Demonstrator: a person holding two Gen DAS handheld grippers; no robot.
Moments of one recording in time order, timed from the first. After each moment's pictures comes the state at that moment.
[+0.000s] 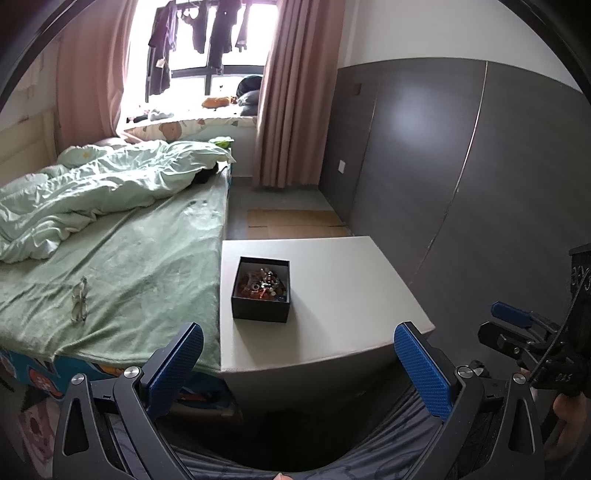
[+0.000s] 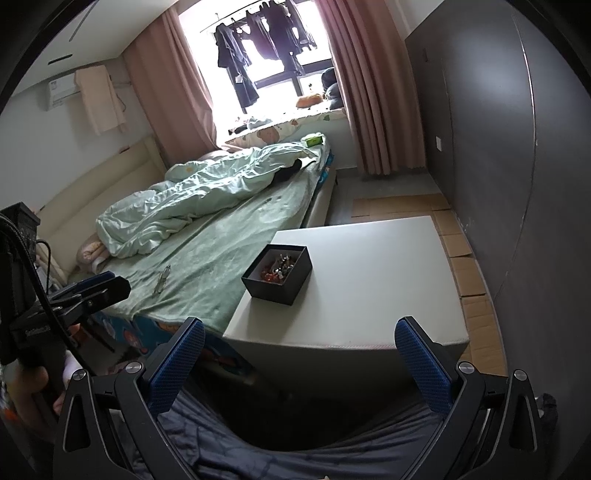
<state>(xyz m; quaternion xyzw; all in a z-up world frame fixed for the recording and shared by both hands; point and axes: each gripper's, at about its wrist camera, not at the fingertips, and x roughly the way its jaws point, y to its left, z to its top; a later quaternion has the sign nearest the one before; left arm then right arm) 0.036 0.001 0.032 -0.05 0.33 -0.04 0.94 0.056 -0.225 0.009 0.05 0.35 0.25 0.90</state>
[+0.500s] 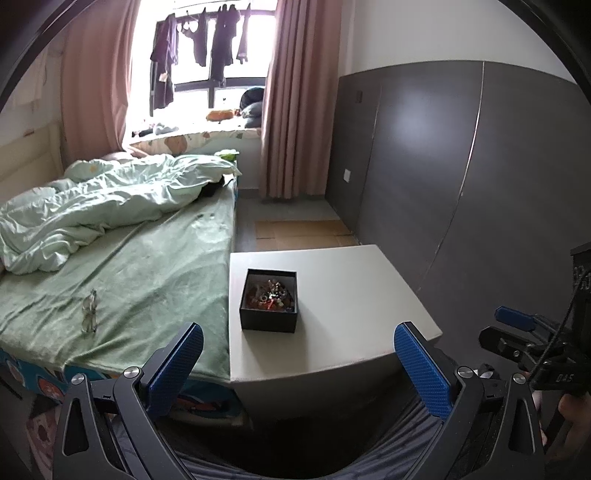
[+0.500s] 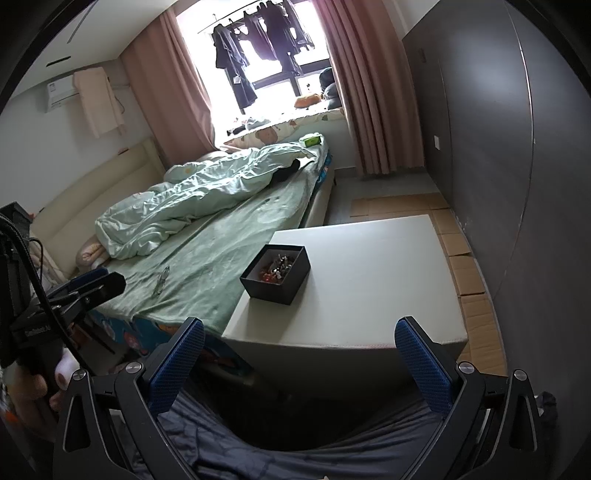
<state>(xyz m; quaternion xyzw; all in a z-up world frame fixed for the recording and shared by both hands) 0.029 -0.002 0.035 -0.04 0.30 -0.02 0.95 0.056 -0.229 0.008 0.05 0.35 0.25 0.90</state>
